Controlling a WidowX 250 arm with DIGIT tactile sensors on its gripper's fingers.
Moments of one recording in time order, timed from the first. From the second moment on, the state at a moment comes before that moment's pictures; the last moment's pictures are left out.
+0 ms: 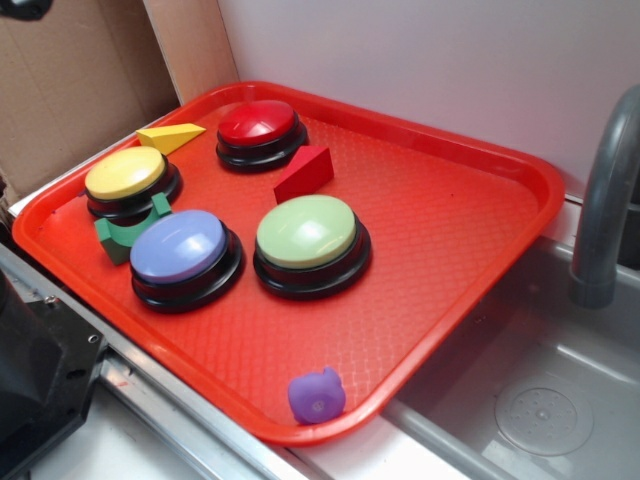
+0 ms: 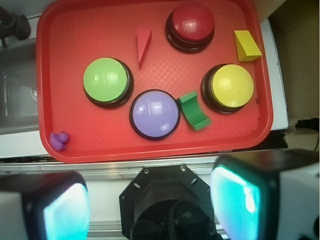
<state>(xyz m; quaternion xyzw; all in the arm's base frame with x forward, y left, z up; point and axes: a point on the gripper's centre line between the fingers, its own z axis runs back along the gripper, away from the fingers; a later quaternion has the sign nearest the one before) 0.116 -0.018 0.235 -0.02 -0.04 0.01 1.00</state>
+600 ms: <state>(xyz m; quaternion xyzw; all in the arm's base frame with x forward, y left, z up) 0.151 -0.015 0.216 0.01 -0.07 0.03 1.00</state>
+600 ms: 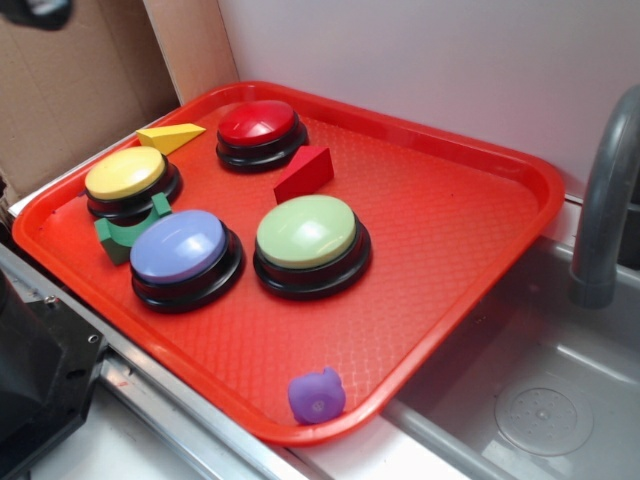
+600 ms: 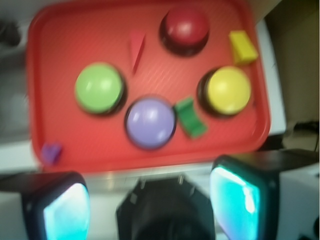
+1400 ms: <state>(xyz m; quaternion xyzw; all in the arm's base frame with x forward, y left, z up) 0.249 -0.001 0.115 0.03 -0.09 0.20 0.98</state>
